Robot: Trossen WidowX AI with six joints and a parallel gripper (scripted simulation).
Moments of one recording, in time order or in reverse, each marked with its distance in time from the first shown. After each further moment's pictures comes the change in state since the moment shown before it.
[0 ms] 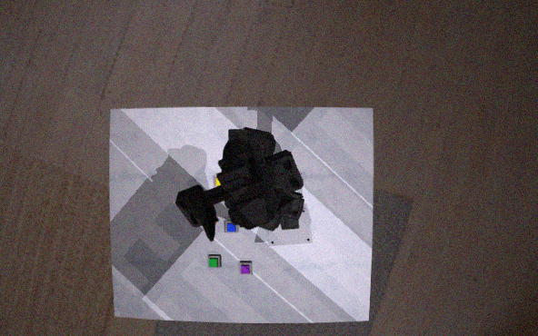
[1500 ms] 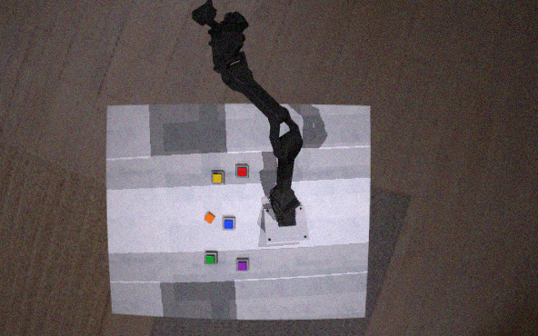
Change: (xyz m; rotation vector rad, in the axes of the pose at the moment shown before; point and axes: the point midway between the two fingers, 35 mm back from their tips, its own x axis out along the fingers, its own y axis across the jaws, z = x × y) arm -0.647 -0.058 -0.220 0.352 1.835 -1.457
